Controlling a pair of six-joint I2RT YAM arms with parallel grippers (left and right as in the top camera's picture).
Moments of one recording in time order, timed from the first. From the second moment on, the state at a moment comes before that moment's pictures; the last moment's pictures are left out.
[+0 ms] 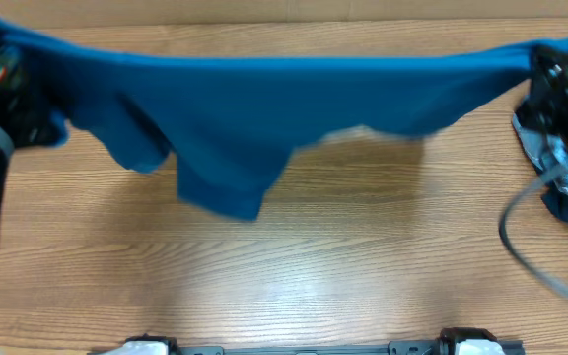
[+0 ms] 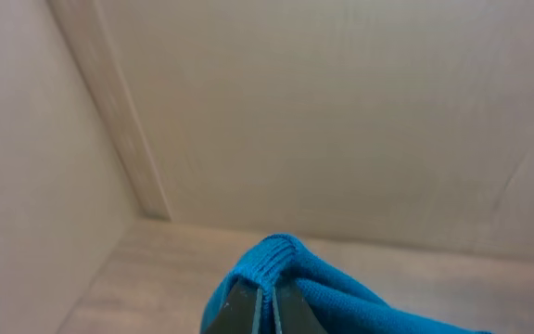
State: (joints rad) left arm -0.06 1.44 2.64 -1.40 -0.24 -0.04; right arm -0.02 1.19 1.91 -1.06 -0.09 0.34
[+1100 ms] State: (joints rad) left arm -0.06 1.70 2.68 -1.15 -0.37 0.03; right arm -0.02 1.46 1.93 -0.81 -0.09 0.36
